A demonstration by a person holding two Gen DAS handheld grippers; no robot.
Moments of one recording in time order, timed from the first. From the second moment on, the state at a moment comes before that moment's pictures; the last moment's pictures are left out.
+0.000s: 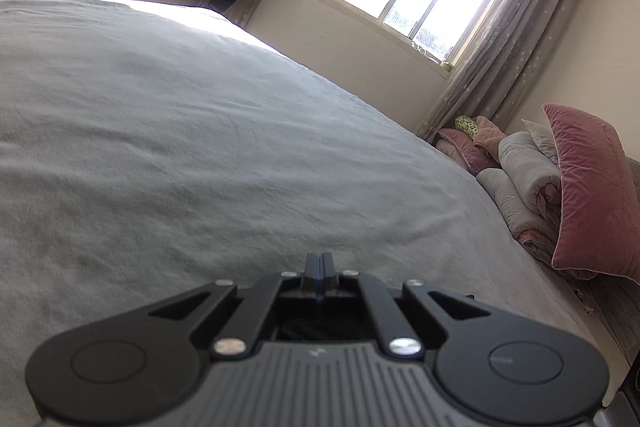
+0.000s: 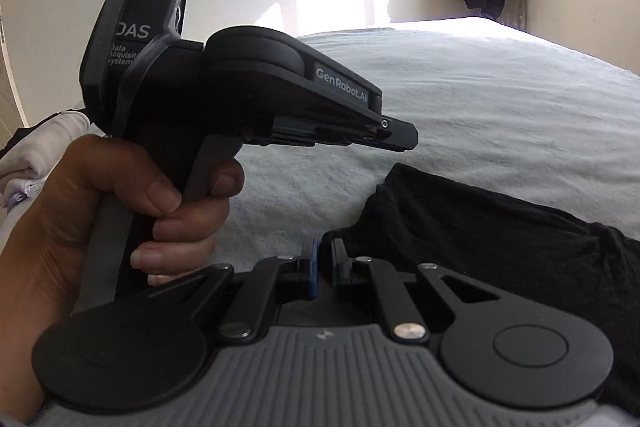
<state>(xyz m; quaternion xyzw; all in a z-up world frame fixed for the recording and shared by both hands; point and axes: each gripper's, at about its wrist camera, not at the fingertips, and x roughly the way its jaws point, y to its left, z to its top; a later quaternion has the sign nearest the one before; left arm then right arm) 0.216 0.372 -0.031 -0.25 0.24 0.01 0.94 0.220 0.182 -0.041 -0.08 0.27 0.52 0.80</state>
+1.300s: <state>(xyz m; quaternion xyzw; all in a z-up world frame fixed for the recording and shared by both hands) 0.159 0.299 -0.018 -0.22 0.27 0.00 0.94 0.076 -0.142 0.011 0.09 0.32 0.15 0.93</state>
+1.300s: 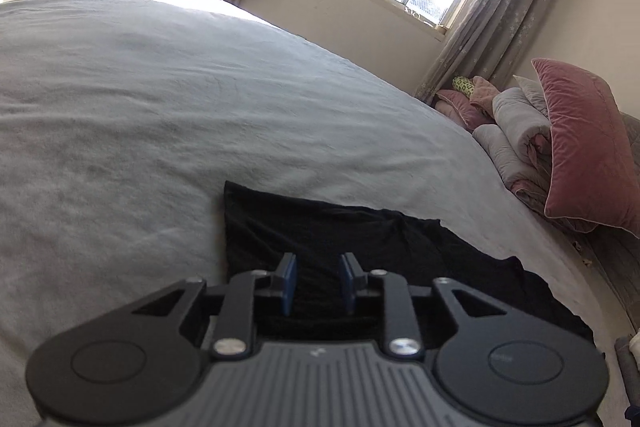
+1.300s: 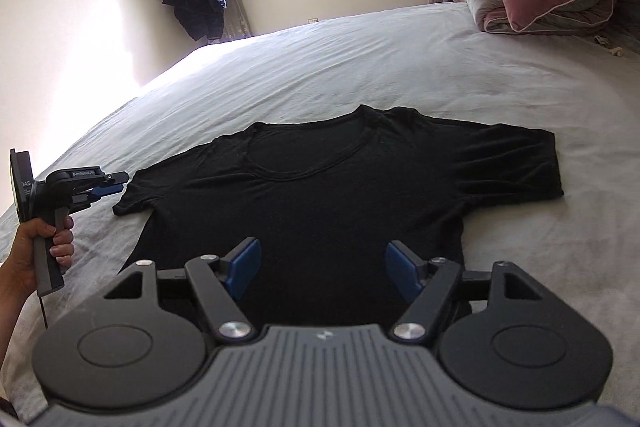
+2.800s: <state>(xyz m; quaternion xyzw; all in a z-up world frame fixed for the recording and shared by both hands) -0.137 0.074 -0.050 0.04 0.29 -0.04 0.96 -0.134 -0.164 -0.060 -0.03 0.29 0.04 0.96</state>
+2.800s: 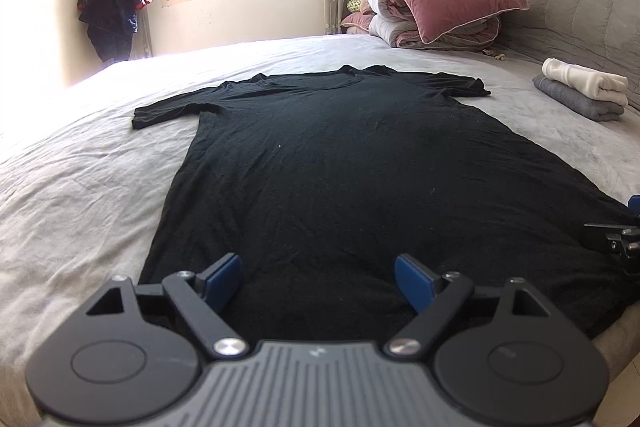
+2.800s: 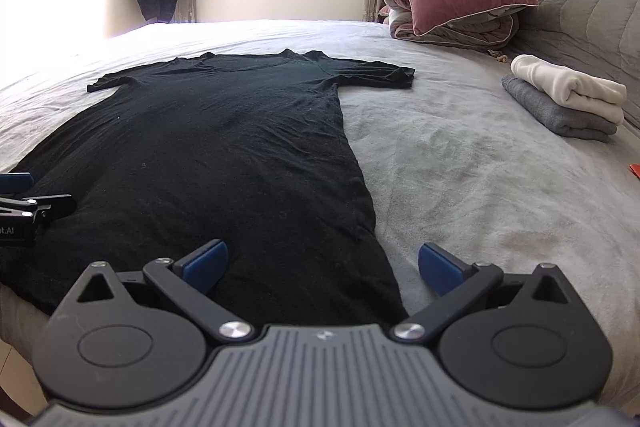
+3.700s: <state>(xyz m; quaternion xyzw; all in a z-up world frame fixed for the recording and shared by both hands) -0.108 0.025 0.037 0.09 0.38 -0.08 0.91 -0.078 -0.215 -0.002 0.07 0.39 0.03 0.92</state>
